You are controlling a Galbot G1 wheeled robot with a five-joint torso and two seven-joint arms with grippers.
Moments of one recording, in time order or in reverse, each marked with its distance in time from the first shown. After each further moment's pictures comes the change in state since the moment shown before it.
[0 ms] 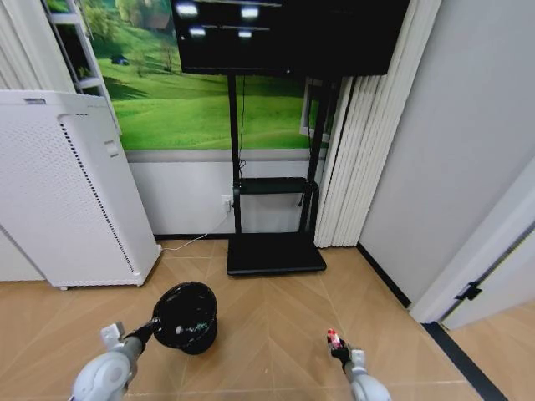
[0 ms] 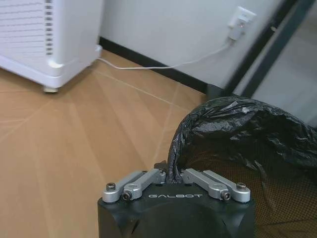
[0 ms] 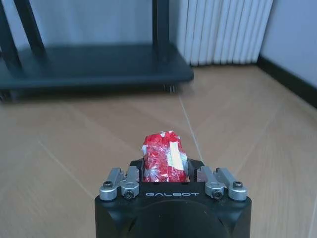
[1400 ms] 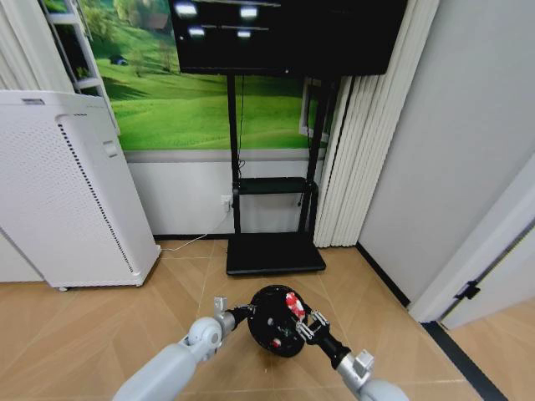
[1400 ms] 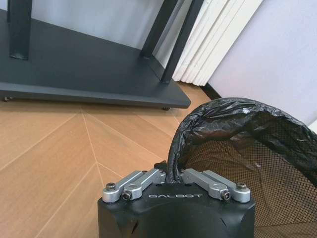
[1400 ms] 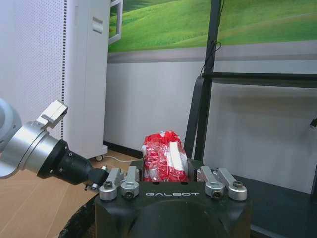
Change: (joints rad) left arm -0.557 -0.182 0.741 0.333 0.123 -0.022 0.335; right arm -0.209 -0.094 -0.082 0.448 -0.187 0.294 -0.304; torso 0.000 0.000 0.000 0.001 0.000
